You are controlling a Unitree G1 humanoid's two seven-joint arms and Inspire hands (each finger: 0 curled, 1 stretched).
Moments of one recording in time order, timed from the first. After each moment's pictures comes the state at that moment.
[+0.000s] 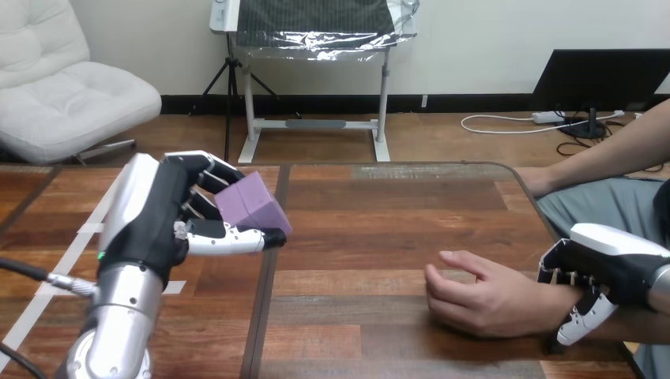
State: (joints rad) left arm 0.00 0.26 -0.03 -0.39 0.42 0.38 -0.12; right arm -0.34 -0.82 0.20 0.64 -0.51 -0.34 0.41
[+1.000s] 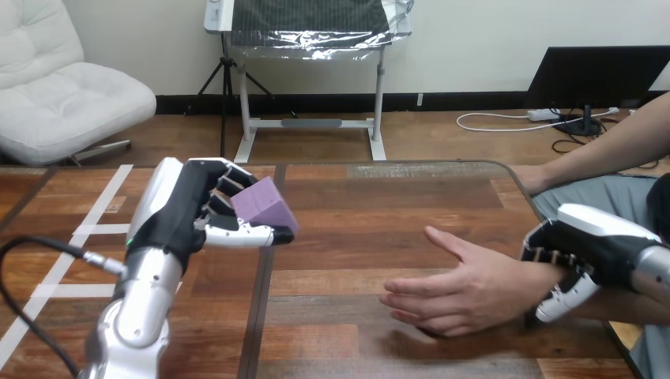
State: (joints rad) left arm -0.18 0.26 -0.04 0.02 0.38 0.19 -0.08; right arm -0.40 -0.77 0.20 0.64 -0.48 -0.32 0.41
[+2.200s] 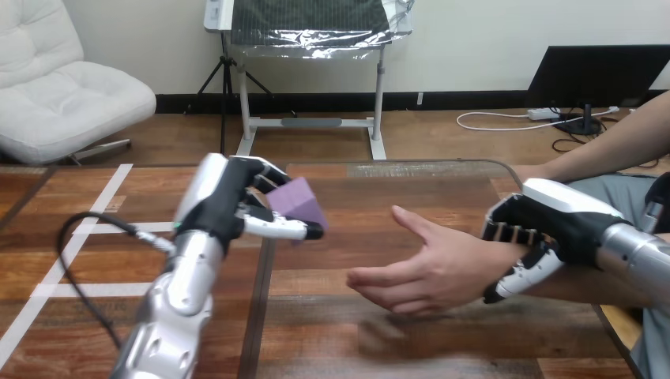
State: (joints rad) left arm -0.38 0.21 -0.14 0.34 0.38 0.13 -0.02; right arm -0.44 -0.70 0.20 0.54 -0.46 -0.28 0.43
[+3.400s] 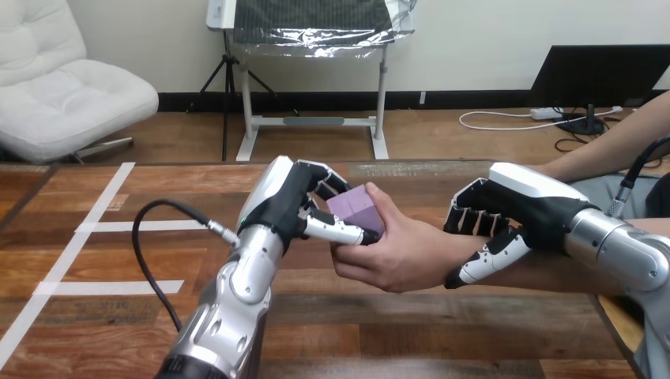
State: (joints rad) left arm -0.50 0.09 -0.23 0.52 0.40 0.11 0.01; right arm -0.44 -0.65 0.21 0.39 -0.44 -0.19 0.48
